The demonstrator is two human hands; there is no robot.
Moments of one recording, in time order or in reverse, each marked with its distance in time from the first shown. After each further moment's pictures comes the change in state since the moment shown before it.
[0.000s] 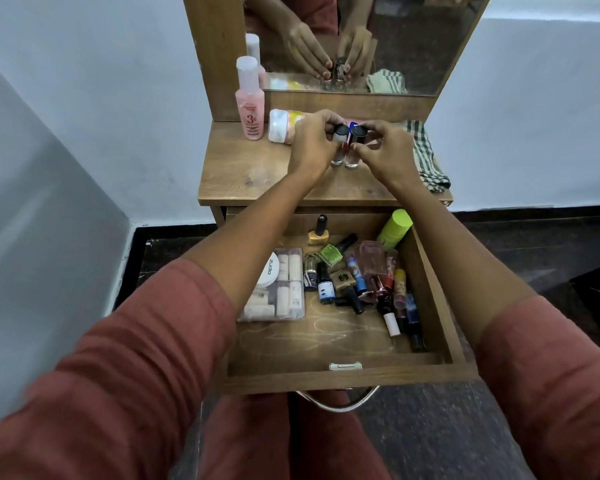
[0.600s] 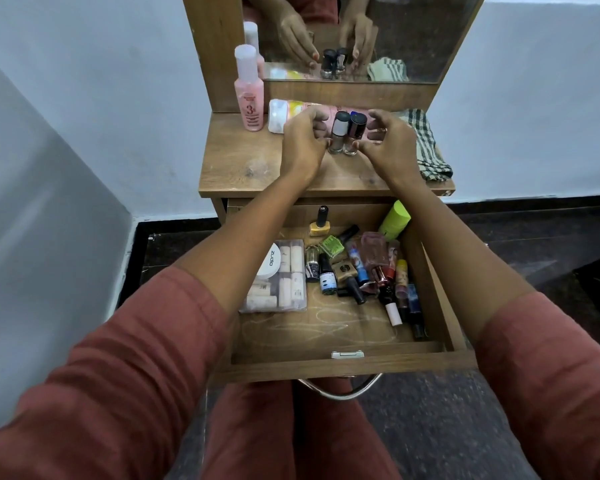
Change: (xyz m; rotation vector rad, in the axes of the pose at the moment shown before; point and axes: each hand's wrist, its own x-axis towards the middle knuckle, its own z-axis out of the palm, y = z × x) left_hand -0.013 -0.008 -0.010 0.016 0.039 -0.042; right_hand -0.005 0.007 0.005 0.021 0.051 0.025
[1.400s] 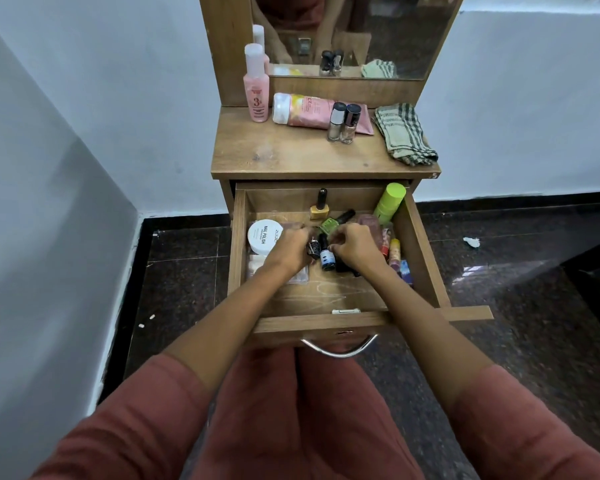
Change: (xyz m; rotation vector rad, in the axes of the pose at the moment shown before) left_hand -0.151 -0.068 -0.015 0.510 -0.516 -0.007; right_hand -0.149 0.021 0.034 -0.165 -0.458 0.221
